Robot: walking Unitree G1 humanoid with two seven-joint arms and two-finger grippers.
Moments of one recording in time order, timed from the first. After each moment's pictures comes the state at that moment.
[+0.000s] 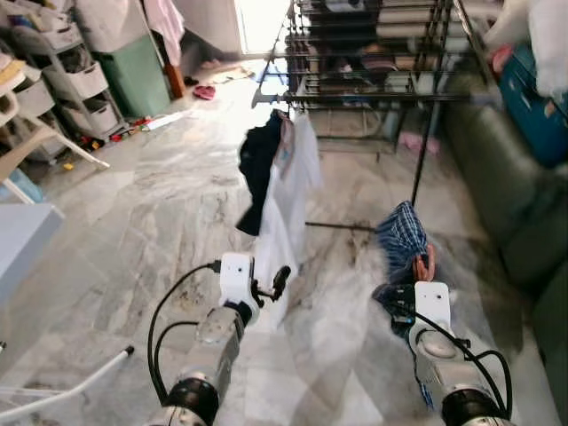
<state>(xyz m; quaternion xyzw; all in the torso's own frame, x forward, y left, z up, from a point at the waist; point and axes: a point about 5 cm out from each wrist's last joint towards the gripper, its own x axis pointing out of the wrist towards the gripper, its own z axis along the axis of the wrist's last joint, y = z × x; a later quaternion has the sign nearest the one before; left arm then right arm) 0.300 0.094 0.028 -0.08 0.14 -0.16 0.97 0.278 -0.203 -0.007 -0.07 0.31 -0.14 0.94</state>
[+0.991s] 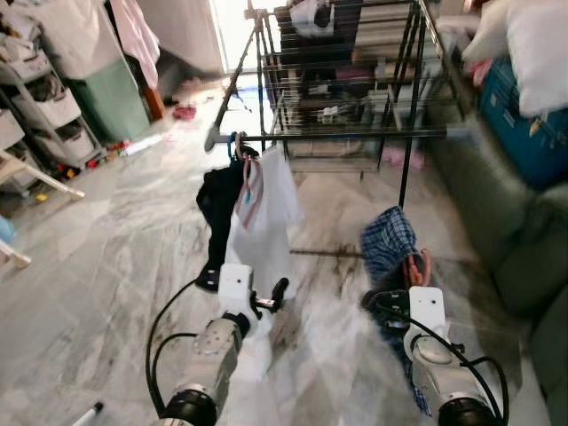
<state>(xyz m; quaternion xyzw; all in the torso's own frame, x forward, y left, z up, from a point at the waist) 0.289 0.092 0.017 -0.08 0.16 -0.16 0.97 0.272 -0.198 -0.009 -0.07 0.32 -0.12 0.94</state>
